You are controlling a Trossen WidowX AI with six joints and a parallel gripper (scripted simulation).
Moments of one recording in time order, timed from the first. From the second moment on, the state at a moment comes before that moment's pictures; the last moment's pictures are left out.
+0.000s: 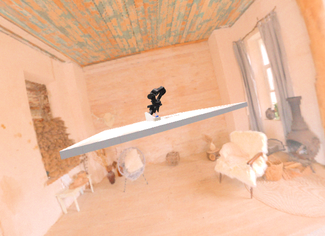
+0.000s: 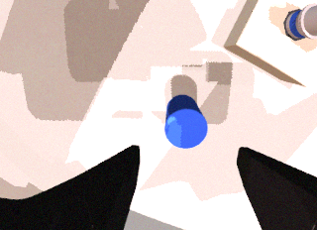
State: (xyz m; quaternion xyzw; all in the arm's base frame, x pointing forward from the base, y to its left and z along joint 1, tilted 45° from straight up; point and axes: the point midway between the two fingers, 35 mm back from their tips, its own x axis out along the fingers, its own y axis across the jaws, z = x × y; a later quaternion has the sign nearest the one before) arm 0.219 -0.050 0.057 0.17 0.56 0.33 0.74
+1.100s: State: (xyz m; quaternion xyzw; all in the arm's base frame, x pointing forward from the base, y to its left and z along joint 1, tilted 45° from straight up) arm 0.230 -0.015 0.018 0.17 0.56 0.33 0.74
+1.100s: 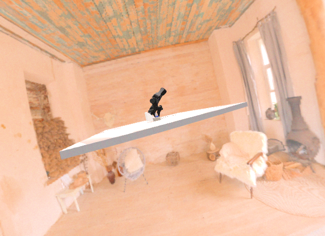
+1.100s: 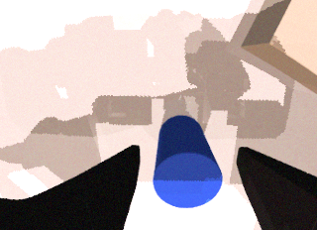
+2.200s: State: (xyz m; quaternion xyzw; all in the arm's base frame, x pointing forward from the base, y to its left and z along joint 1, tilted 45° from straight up) arm 0.228 -0.012 0.015 0.18 0.56 0.33 0.74
